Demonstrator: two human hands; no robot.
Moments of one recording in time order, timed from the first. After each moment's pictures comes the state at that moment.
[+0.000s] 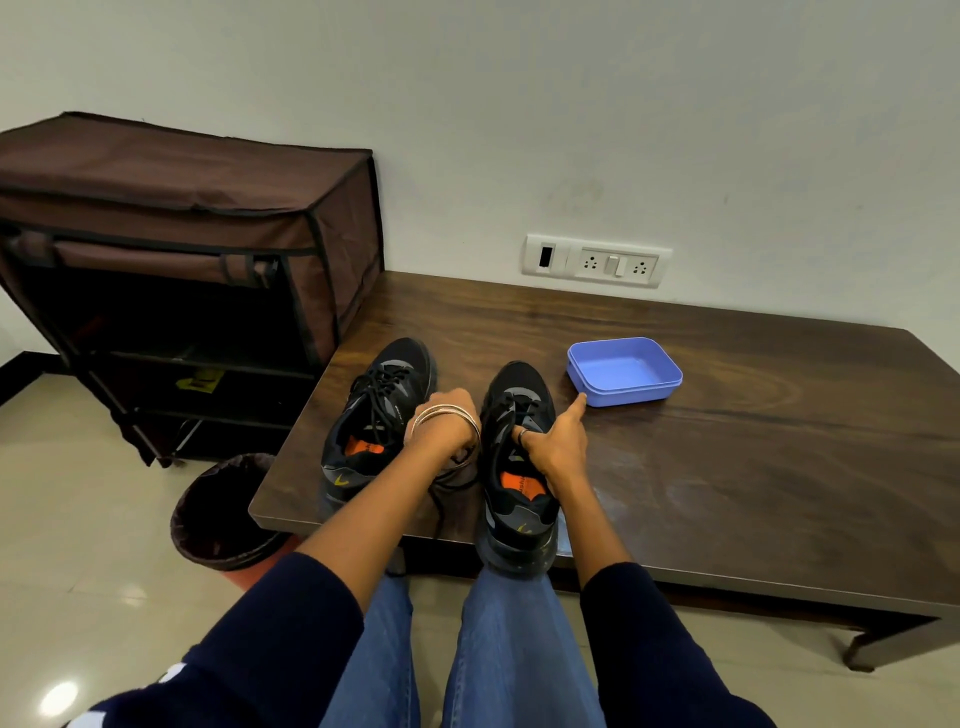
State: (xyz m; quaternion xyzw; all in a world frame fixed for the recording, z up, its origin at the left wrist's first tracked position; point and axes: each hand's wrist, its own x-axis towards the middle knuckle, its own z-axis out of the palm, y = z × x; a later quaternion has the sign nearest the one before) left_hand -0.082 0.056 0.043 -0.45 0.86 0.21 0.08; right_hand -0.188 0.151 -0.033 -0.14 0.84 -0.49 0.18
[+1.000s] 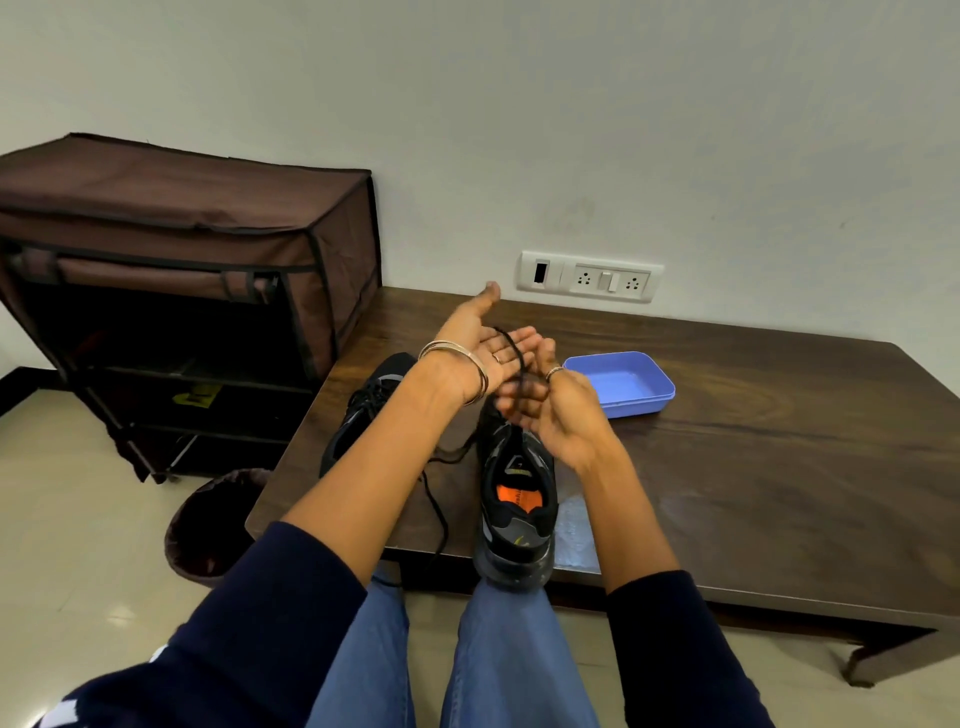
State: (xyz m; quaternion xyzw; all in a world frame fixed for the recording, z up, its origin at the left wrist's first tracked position) left_hand -0.102 0.055 0.134 -0.26 0.28 0.91 -0.16; right_hand -0.169 0.164 0.083 -0.15 0.56 -0.71 0.39
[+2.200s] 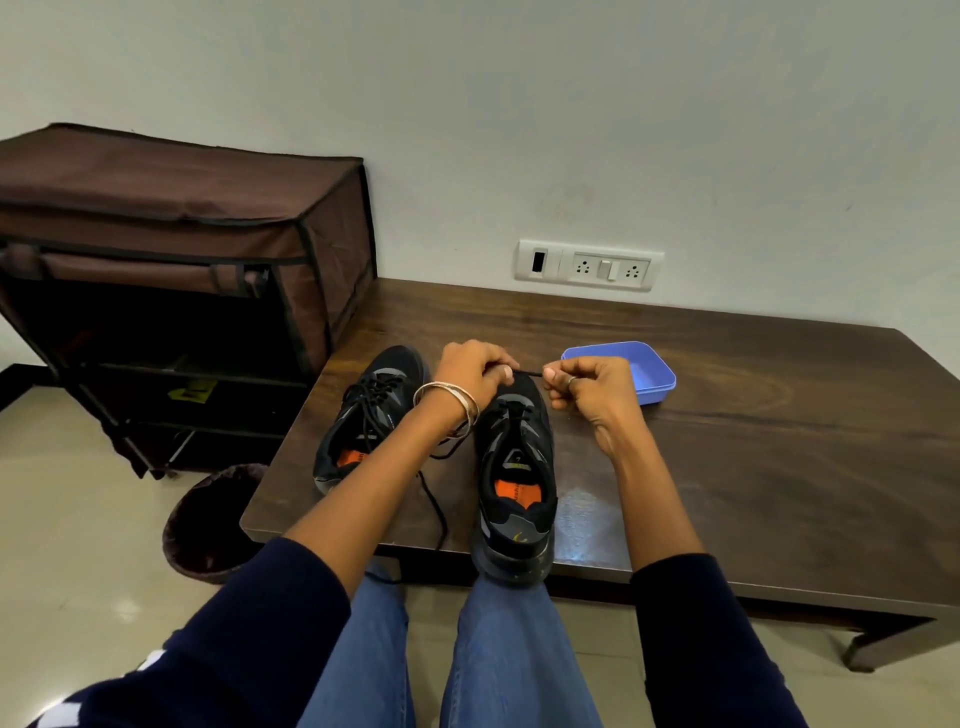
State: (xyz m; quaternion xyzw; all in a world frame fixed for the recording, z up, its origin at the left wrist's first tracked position) left_hand -0.101 0.047 0.073 -0.22 0.89 0.34 -0.22; right_hand -0.211 0.177 0.067 -0.23 0.72 -0.62 0.22
